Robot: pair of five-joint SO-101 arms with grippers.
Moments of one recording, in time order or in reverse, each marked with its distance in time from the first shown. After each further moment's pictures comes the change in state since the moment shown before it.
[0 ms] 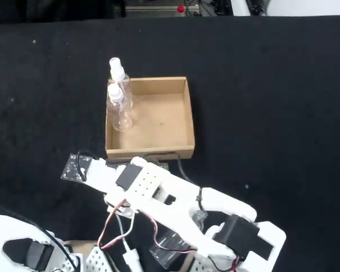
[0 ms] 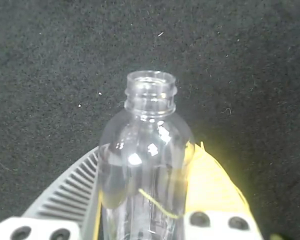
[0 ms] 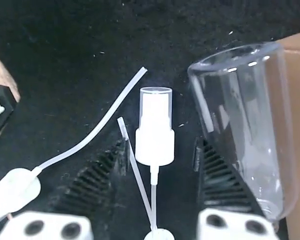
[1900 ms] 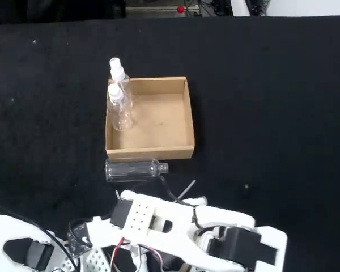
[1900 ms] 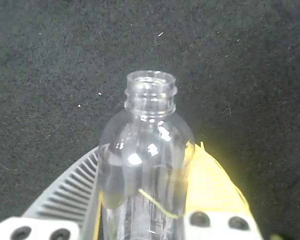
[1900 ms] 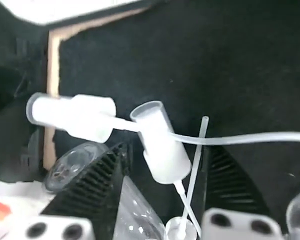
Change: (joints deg) left arm 0.0 0.0 0.0 0.0 0.0; right arm -14.2 -2.4 8.3 10.6 23.1
